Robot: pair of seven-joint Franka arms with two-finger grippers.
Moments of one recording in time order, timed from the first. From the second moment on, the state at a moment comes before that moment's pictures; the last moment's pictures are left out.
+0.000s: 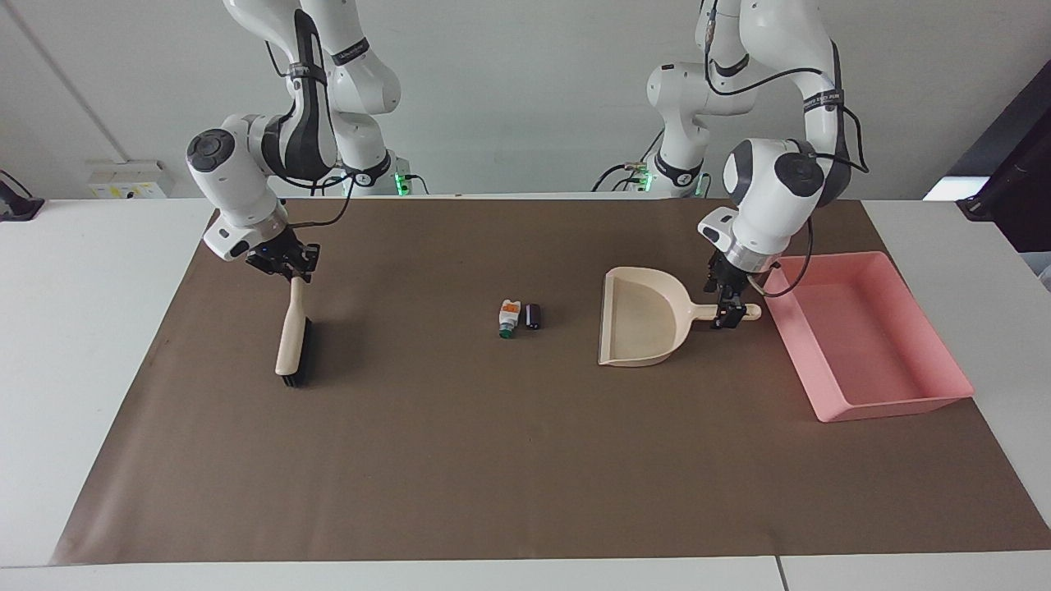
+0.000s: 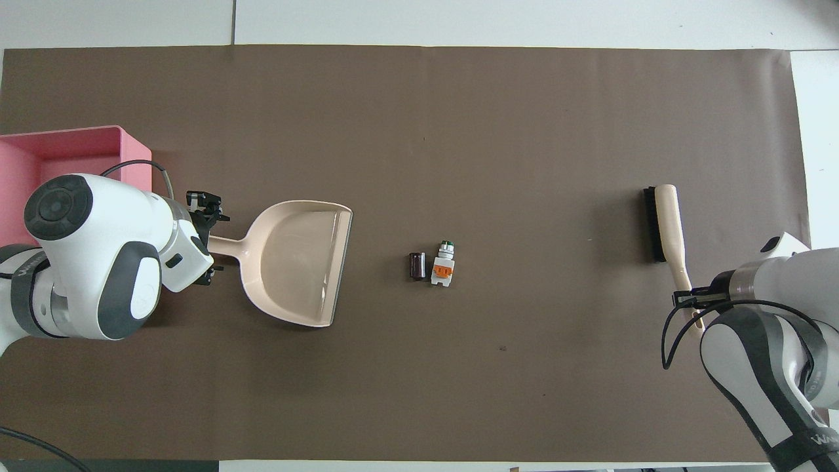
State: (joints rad) left arm -0.19 0.02 -0.01 -2.24 -0.05 2.28 1.56; right arm -0.18 -0.20 0.03 -2.53 0.03 2.25 -0.20
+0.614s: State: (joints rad) left arm -0.19 0.03 -0.01 -2.27 -0.05 2.31 1.53; right arm -0.06 -0.20 0.04 -2.36 0.04 2.09 -0.07
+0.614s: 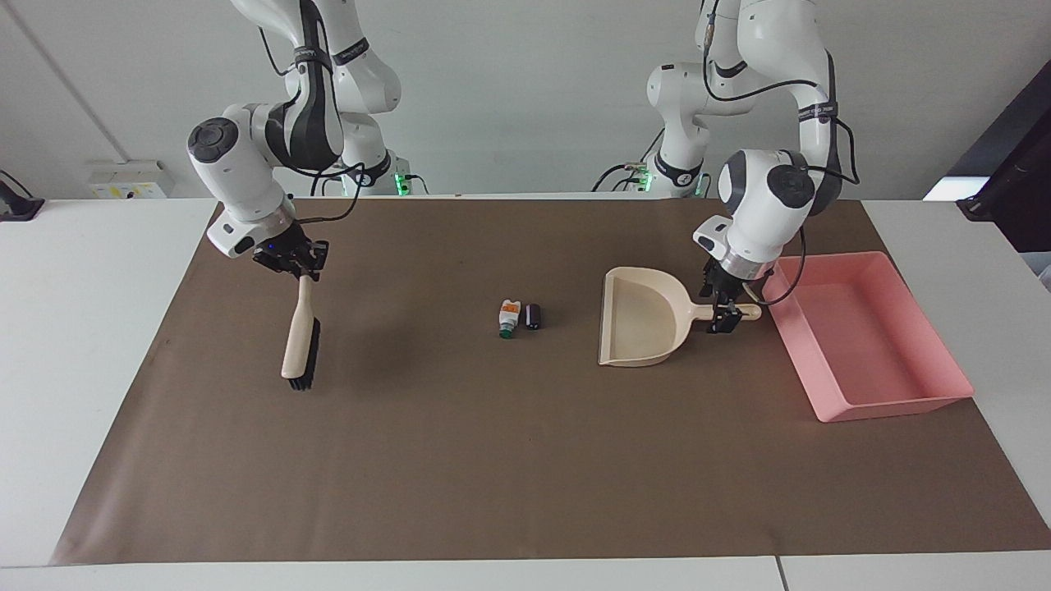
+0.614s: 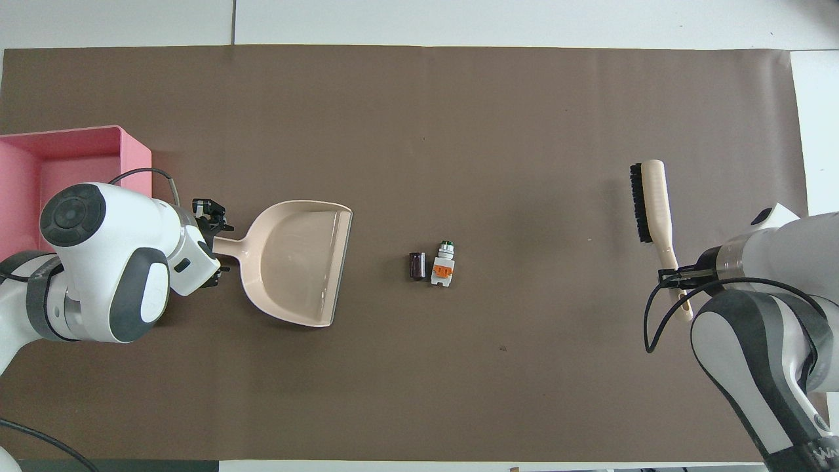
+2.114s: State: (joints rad) left arm -0.41 0.00 -0.02 -2.20 0.14 2.14 1.20; right arm 0.48 -0.18 0.06 -2.45 0.04 2.15 0.49
